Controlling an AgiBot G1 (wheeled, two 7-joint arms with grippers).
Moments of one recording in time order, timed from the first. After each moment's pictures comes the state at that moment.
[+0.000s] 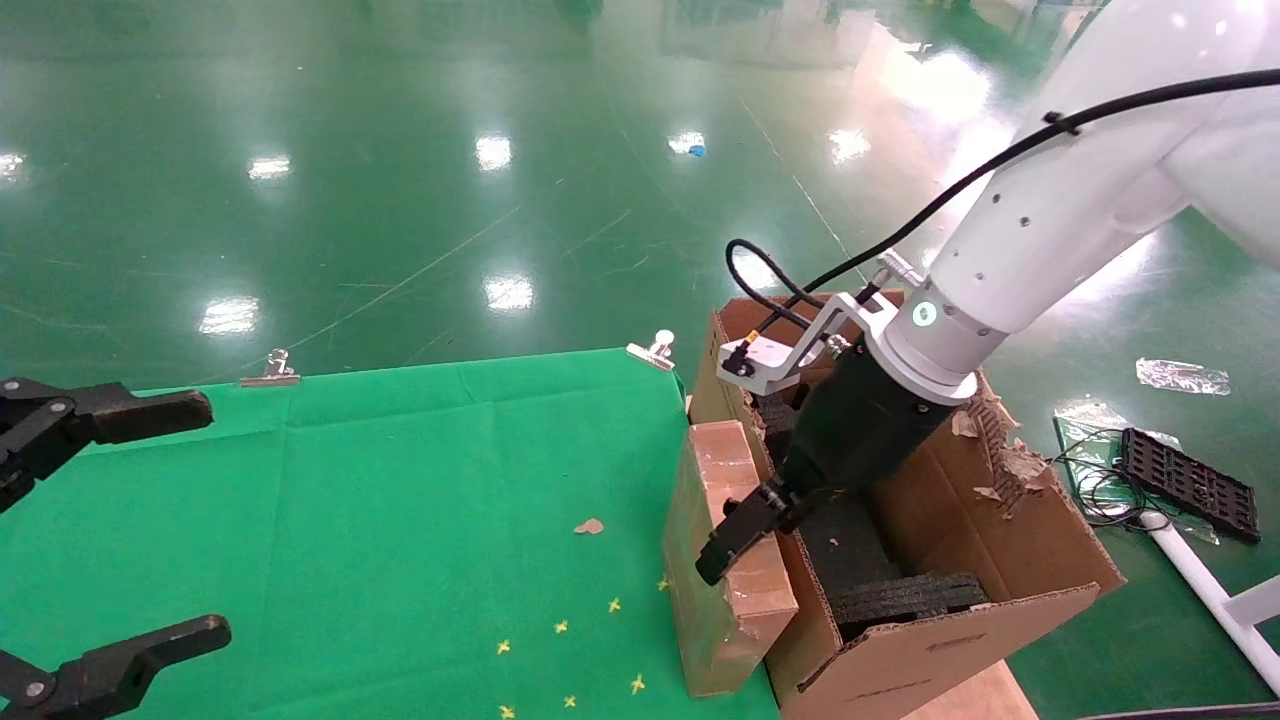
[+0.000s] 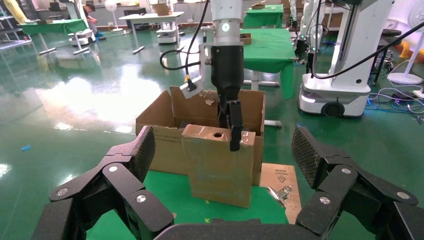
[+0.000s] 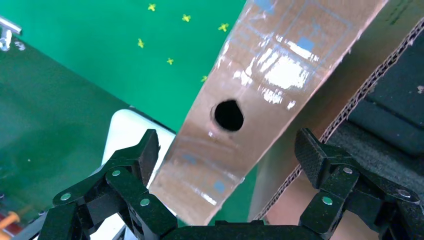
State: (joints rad) left arm -1.08 0.61 0.29 -1.28 0.73 1.49 -0.18; right arm 2.09 -0.92 -1.69 0.81 -1.20 -1.56 1.27
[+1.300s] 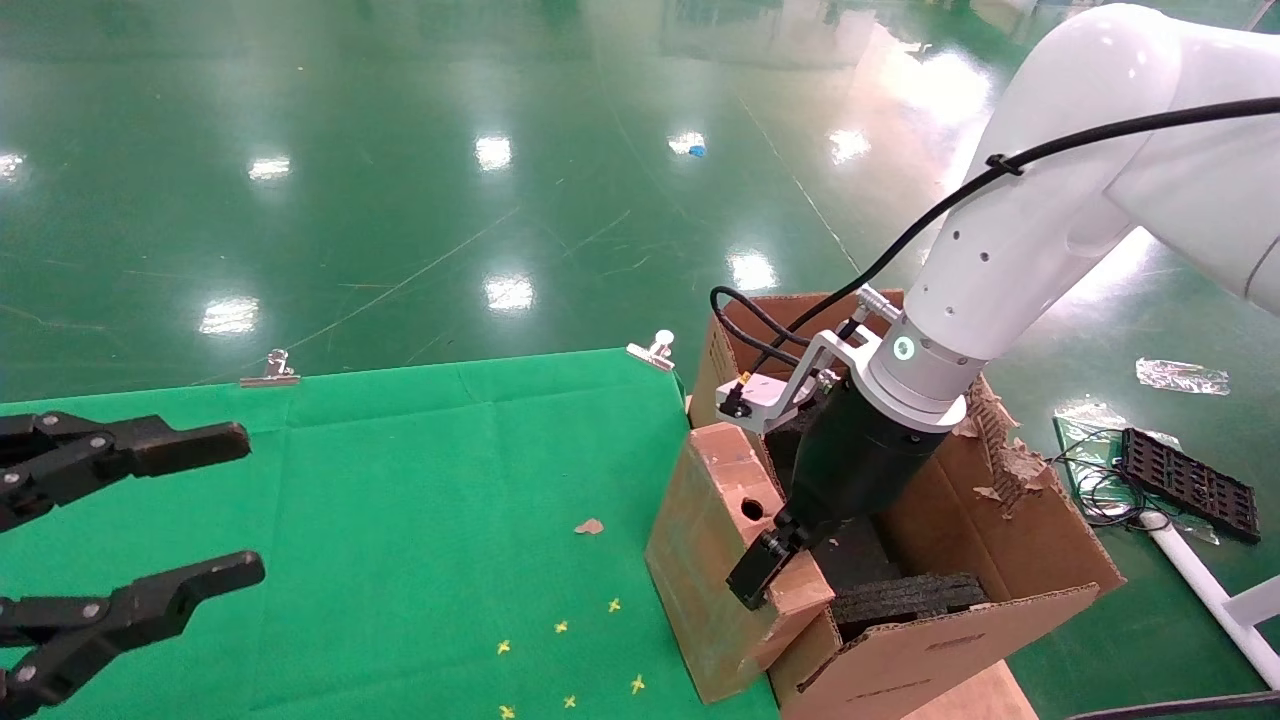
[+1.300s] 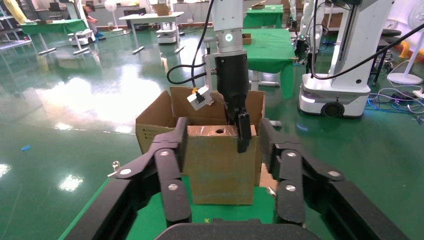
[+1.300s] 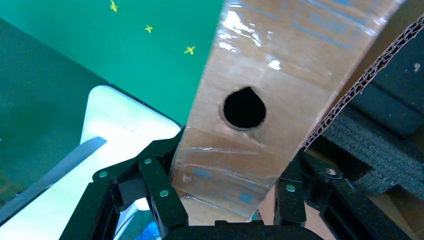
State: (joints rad) left arm -1.08 0.61 0.29 -1.28 0.72 1.49 -0.18; right arm 2.08 -0.93 -1.75 0.84 -1.18 -1.53 1.25
